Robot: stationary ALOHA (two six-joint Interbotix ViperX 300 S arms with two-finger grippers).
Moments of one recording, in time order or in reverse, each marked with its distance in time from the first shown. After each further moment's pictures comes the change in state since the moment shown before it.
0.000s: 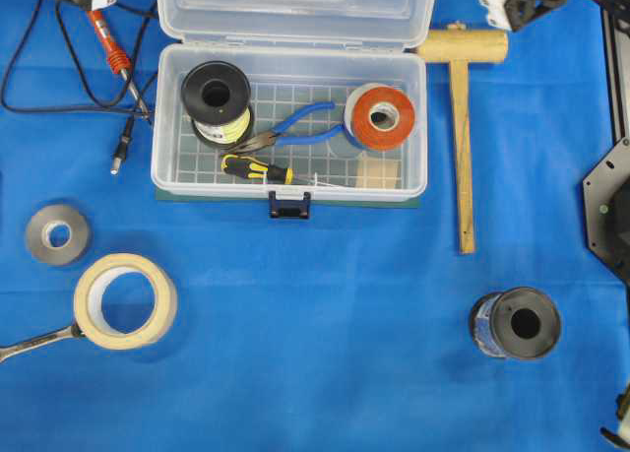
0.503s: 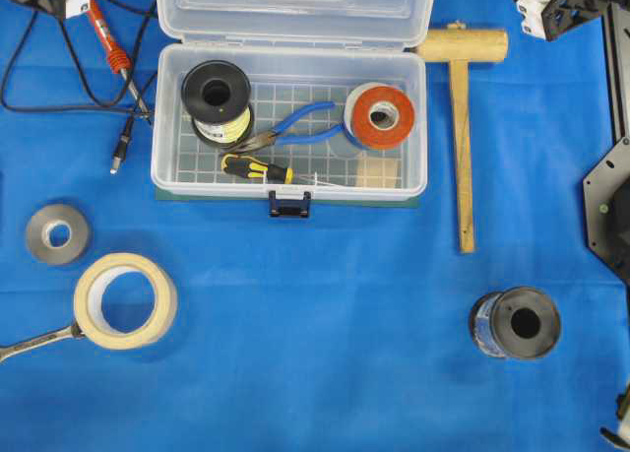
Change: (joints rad) left arm 0.011 -0.089 0.072 0.000 0.003 -0.005; right arm -0.029 -0.149 0.072 0.000 0.049 0.015
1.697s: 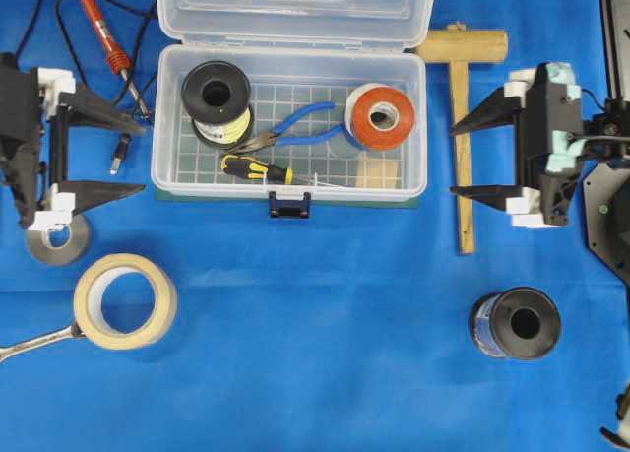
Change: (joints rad) left arm -0.752 -0.267 0.152 0.000 0.241 0.002; right arm 0.733 -0.118 0.061 0.005 0.291 0.009
